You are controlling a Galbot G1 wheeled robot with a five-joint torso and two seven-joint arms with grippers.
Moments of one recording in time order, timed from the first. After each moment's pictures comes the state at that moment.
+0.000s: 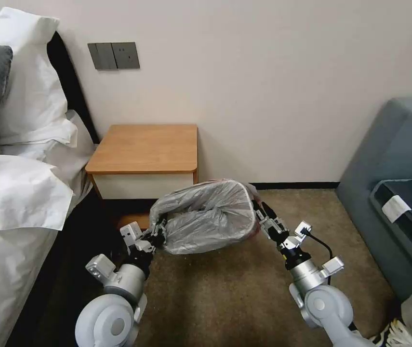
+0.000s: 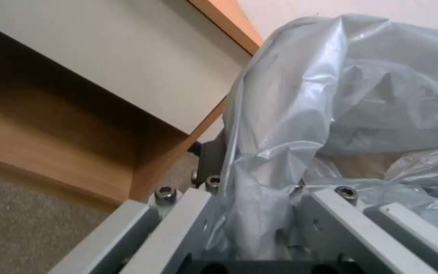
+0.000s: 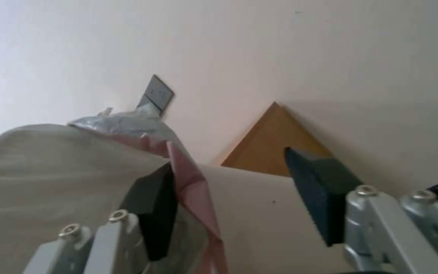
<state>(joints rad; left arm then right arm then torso) 1.50 -1.35 -0.42 -2.23 -0.87 0.24 -0.18 -1.36 1.21 0.41 1.87 1.07 0.07 -0.41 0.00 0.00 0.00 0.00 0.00</state>
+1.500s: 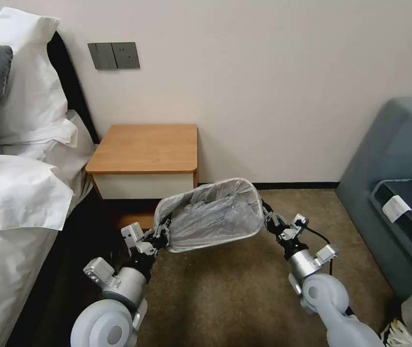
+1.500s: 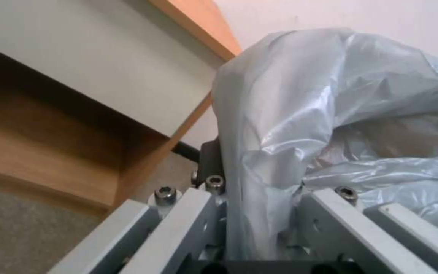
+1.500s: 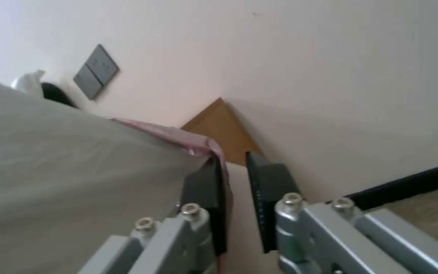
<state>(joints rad) 1.52 -1.36 -0.42 -2.28 -0.86 0.27 -0.18 -1.35 1.21 0.43 1.85 0.83 0.08 -0.26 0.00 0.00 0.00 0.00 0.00</state>
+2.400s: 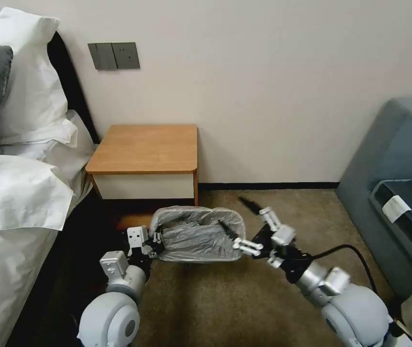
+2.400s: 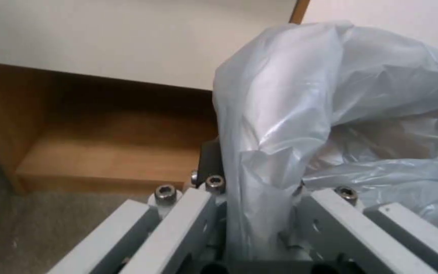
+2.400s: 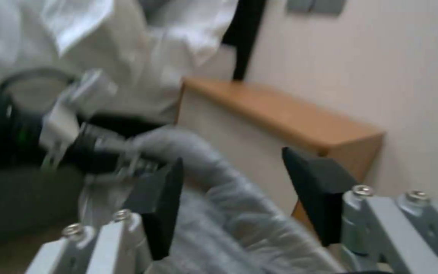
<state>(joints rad) 1.47 -1.33 -0.37 -2.22 -0.44 0.41 -0.24 -1.39 0.91 0.28 2.25 0.20 0.03 -0.30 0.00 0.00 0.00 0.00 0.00</state>
